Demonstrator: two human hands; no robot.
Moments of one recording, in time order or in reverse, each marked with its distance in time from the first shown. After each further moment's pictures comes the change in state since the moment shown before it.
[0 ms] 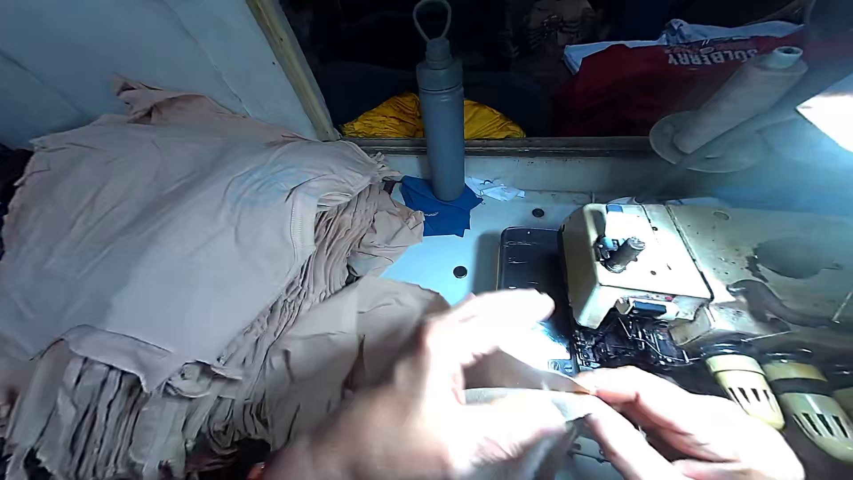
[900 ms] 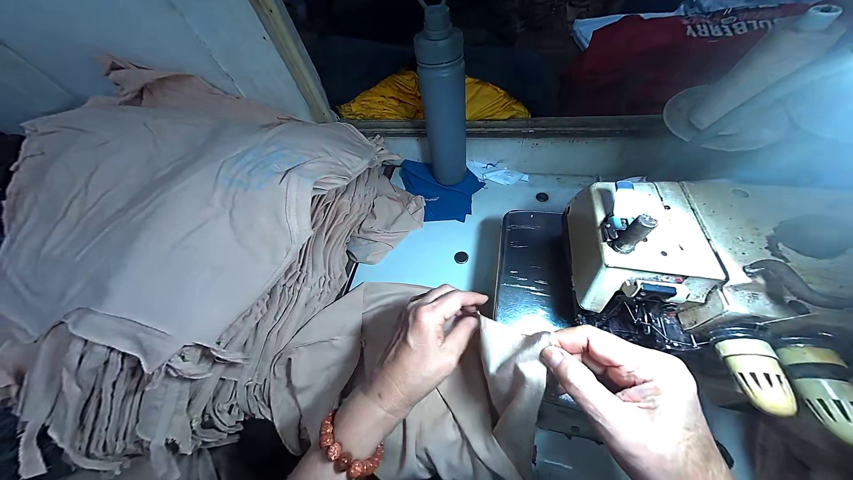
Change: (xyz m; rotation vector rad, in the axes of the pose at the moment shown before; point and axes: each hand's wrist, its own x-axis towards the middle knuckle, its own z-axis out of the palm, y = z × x) left_hand -0.020 -0.079 0.034 0.238 0.255 -0.140; right_hand 0.004 0.036 0.024 0.031 0.122 0.117
